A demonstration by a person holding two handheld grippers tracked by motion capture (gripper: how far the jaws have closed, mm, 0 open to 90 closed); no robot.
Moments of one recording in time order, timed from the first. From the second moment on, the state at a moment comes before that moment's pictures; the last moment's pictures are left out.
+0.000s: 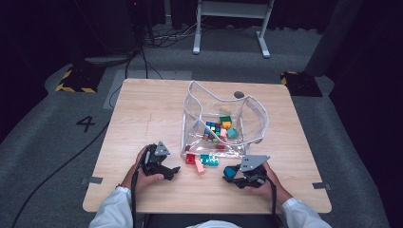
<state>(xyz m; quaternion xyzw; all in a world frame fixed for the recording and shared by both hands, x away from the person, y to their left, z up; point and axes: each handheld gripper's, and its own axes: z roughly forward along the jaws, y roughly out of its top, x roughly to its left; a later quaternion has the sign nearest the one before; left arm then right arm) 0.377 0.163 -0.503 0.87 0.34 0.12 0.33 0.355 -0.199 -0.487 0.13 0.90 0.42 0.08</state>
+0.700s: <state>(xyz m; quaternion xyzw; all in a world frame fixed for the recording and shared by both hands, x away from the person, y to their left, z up) 0.377 0.163 -0.503 0.87 0.34 0.12 0.33 0.359 -0.266 -0.471 0.20 0.87 0.43 0.12</state>
